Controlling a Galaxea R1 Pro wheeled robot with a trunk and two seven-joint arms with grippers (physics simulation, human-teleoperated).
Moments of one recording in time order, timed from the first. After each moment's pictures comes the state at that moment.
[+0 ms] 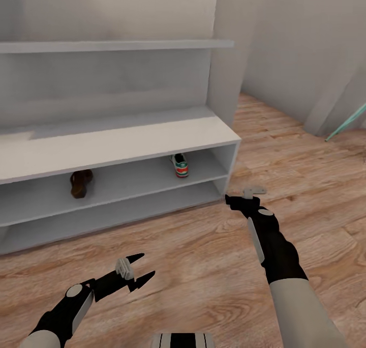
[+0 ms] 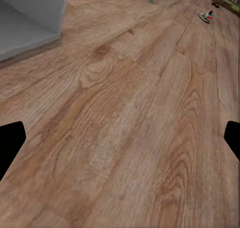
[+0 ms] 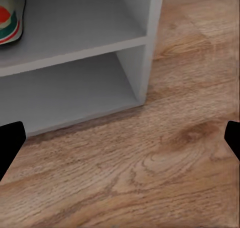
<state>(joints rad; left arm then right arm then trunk) -0.51 0.13 0.03 -0.59 0.10 -0.33 -1.07 -0.71 0.06 -0.05 -1.18 0.06 0.50 0.00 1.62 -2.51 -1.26</state>
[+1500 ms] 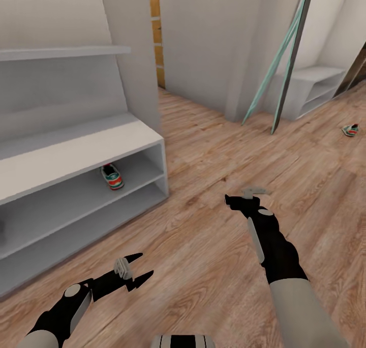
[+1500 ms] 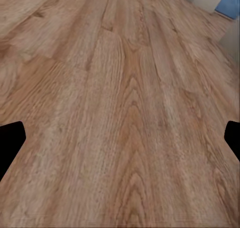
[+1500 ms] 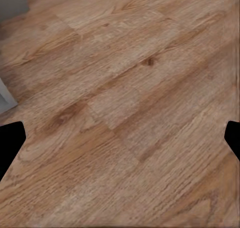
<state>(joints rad) -0.51 0.14 0.03 -0.60 0.10 -0.33 -1.07 -0.71 0.06 -0.05 -1.18 0.06 0.50 0.00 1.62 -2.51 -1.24</state>
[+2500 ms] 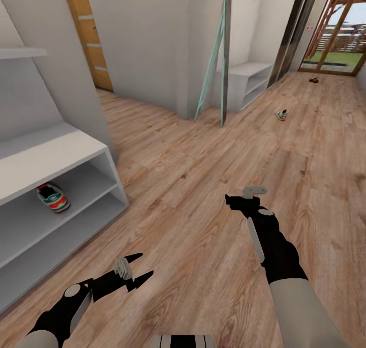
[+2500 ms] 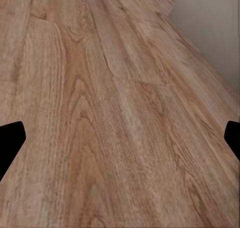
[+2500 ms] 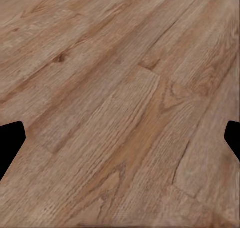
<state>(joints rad) -0.51 0.14 0.03 -0.59 0.10 -0.33 -1.07 -0.71 0.06 -0.06 -1.18 0.06 0.50 0.00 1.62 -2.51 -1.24</state>
